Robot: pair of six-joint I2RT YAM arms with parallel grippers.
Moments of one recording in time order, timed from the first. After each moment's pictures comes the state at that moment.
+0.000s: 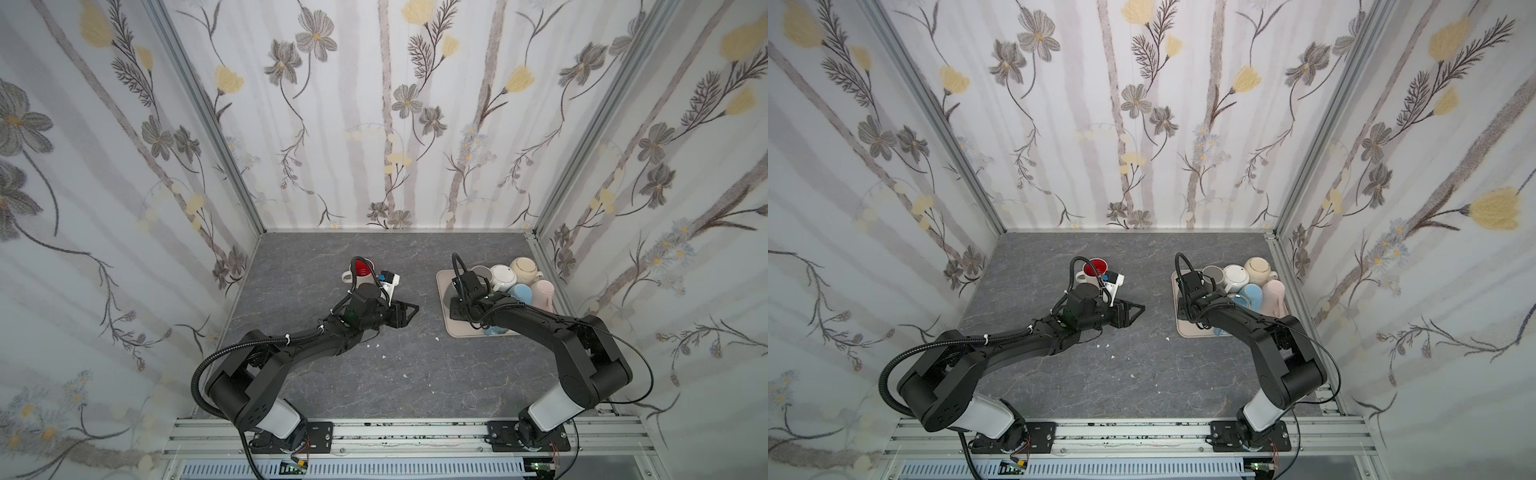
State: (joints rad) left arm -0.68 1.51 0.72 0.36 0.32 -0.52; right arm 0.48 1.61 0.95 -0.41 0.21 0.50
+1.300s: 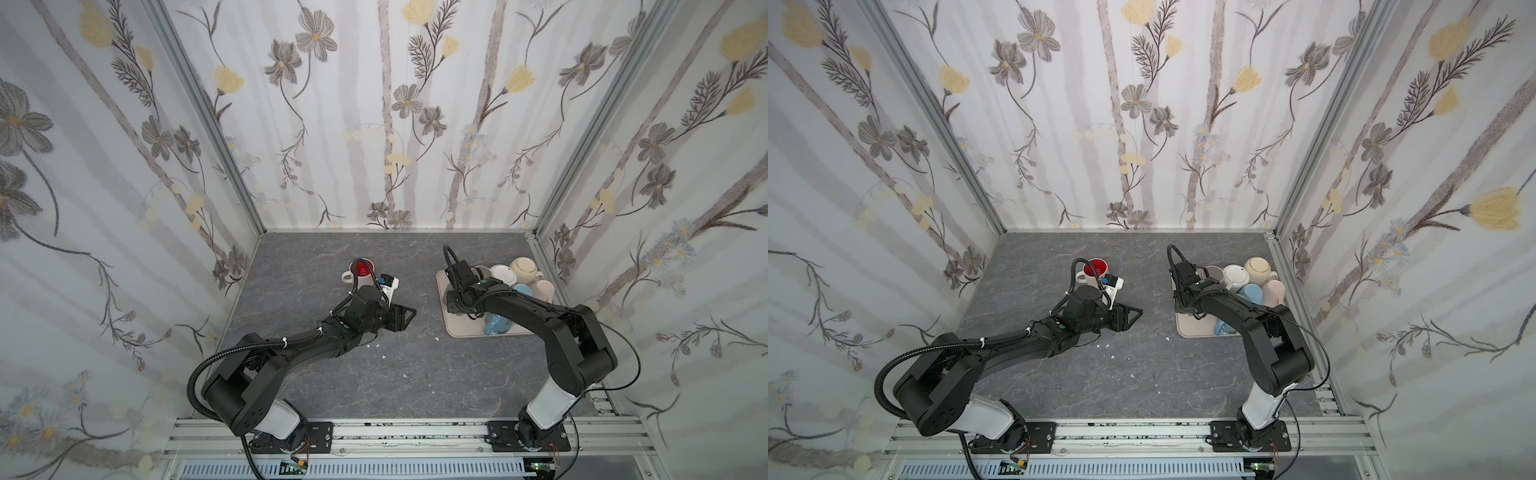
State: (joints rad) left arm -0.69 1.49 0.71 0.29 0.27 -0.49; right arm 0.49 1.72 1.11 -0.55 0.26 0.44
